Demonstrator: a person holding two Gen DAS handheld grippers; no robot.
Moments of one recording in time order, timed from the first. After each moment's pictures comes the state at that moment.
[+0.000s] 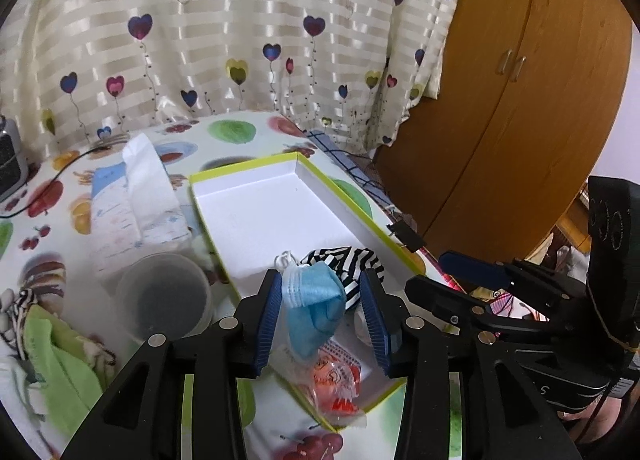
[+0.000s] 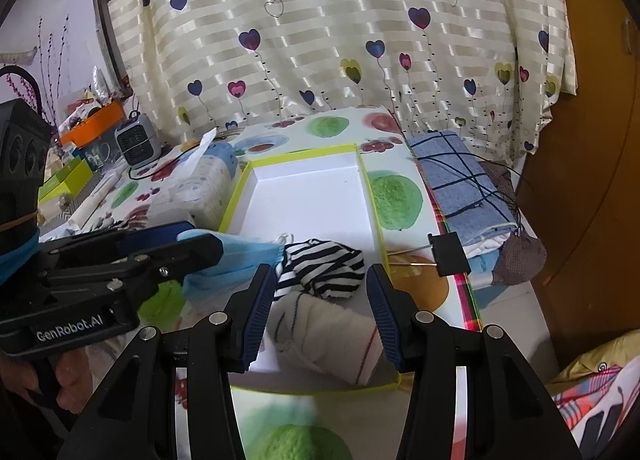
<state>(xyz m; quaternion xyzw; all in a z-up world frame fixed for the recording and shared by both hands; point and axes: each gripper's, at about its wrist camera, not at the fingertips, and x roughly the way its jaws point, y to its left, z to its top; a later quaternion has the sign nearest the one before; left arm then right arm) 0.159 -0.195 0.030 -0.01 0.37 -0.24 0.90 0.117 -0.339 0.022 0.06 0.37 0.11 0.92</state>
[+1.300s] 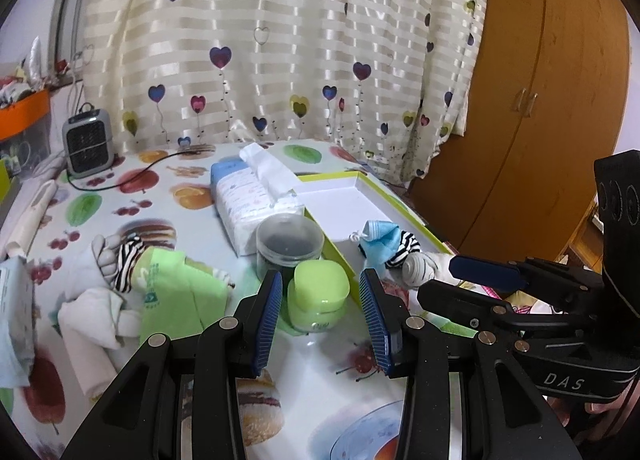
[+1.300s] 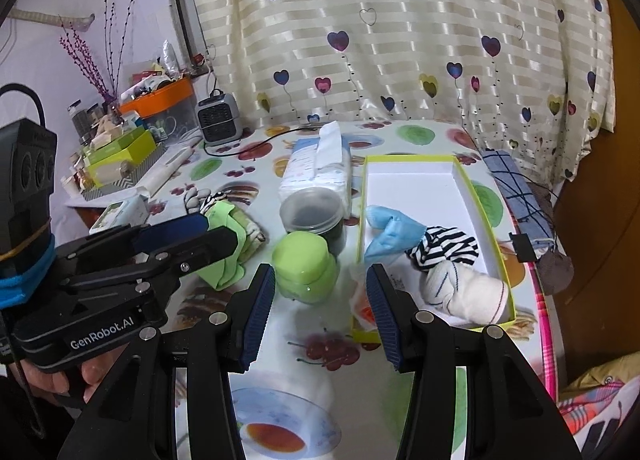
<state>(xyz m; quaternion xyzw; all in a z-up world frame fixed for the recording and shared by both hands) 0.063 -0.095 0.051 -0.04 0.32 -0.17 0.93 0.050 -0.243 0.060 0.02 0.37 0.18 0.91</state>
